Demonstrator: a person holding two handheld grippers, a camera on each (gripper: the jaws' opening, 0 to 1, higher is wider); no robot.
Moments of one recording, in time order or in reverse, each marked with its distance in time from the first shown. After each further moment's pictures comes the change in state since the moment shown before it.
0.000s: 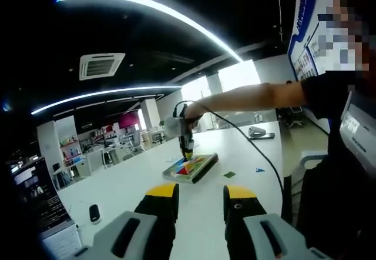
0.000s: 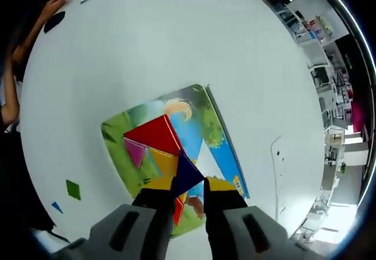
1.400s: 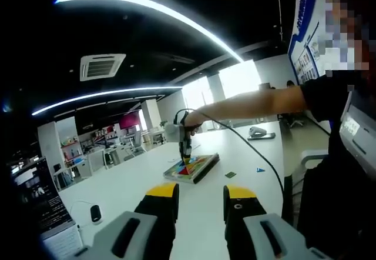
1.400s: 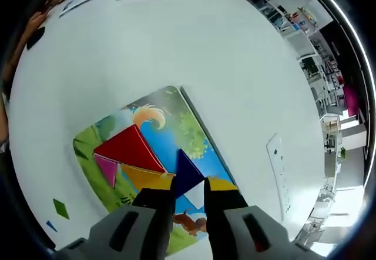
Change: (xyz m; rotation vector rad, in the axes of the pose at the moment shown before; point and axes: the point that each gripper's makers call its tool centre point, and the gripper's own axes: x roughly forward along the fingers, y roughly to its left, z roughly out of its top) left arm -0.002 -0.001 0.002 0.006 -0.003 0.005; right arm 0.022 -0.022 0.003 0.103 -0.045 -0.051
